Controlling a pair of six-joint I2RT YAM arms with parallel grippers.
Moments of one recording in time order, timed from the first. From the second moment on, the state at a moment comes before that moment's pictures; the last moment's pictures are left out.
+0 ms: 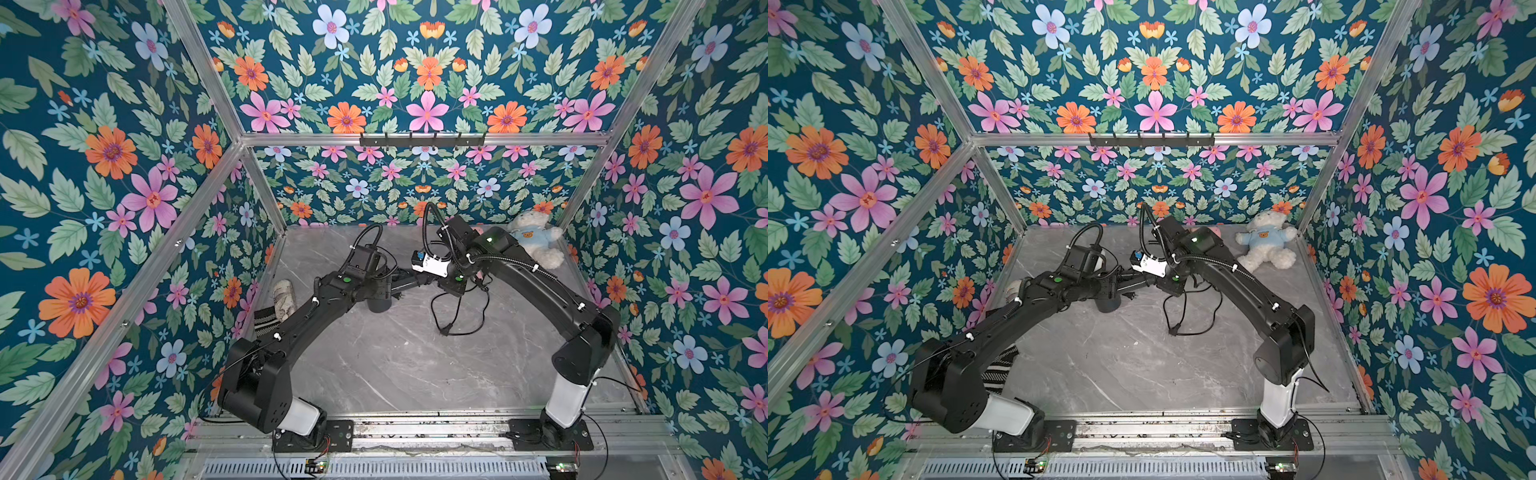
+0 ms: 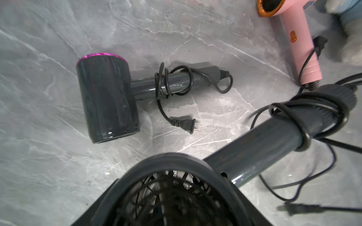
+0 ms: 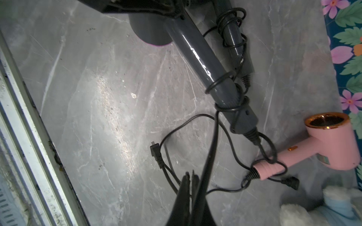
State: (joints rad) left arm -0.49 1.47 1.14 -0.58 -0.10 -0.29; right arm 0.65 1.85 1.96 -1.28 -0.08 -0.61
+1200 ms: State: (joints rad) left arm -0.61 1.49 1.13 -0.89 0.07 0.23; right arm 0.61 1.99 1.92 -1.59 -0.31 -0.84
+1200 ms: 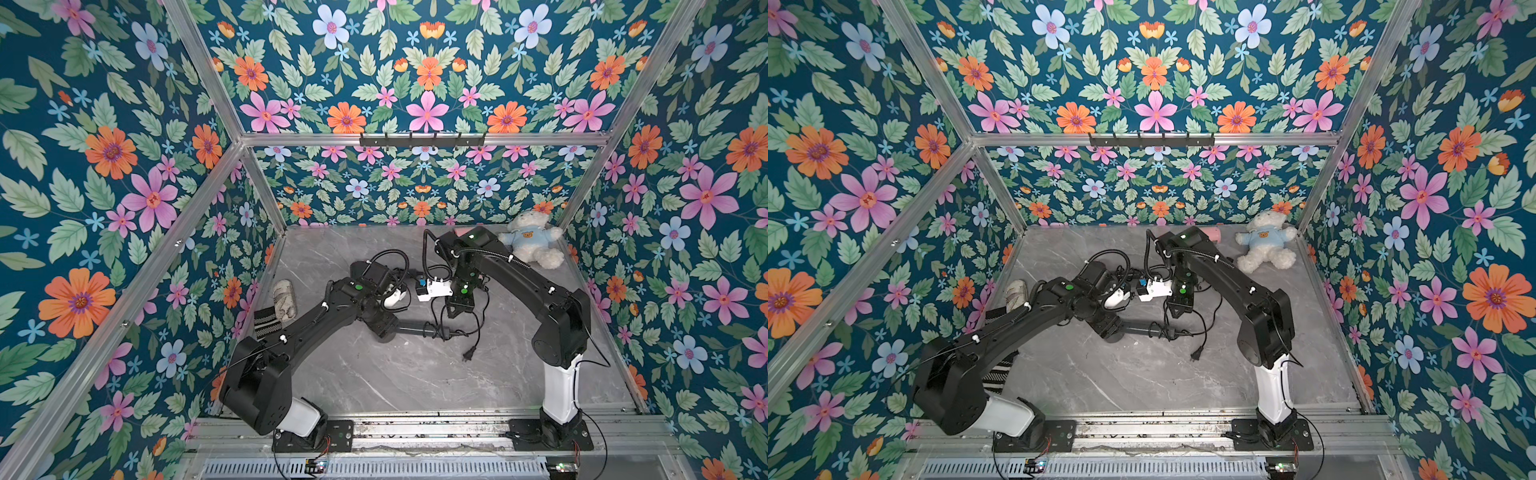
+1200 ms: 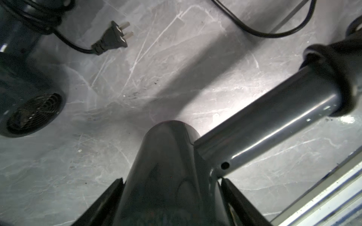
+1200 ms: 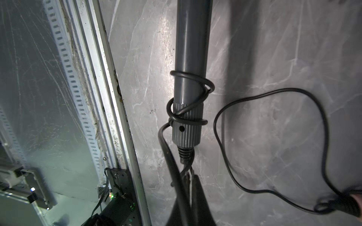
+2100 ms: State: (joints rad) left arm -0.61 1.54 1.06 -0.63 0.10 0.29; right arm 0.48 2.19 1.72 -1.39 -0.52 -0.75
